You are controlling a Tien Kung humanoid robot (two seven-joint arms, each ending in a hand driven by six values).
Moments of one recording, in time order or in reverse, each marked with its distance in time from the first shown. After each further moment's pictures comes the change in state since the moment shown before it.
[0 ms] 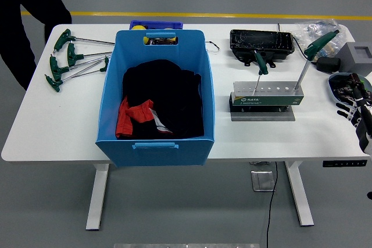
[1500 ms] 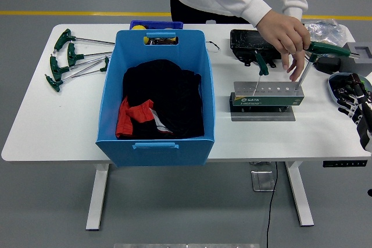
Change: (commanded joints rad) left arm -0.064 0.048 0.278 -0.003 -0.102 -0.009 -0.092; right arm 0.013 -0.005 -0.001 -0.002 0.000 -0.003 0.001
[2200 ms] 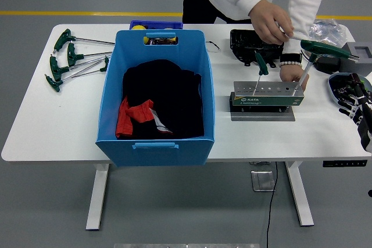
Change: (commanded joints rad) left arm 0.008 0.008 -0.011 0.003 -0.053 -0.124 0.109; right arm -0.001 -0.006 -0.003 -0.001 -0.002 -0.034 0.015
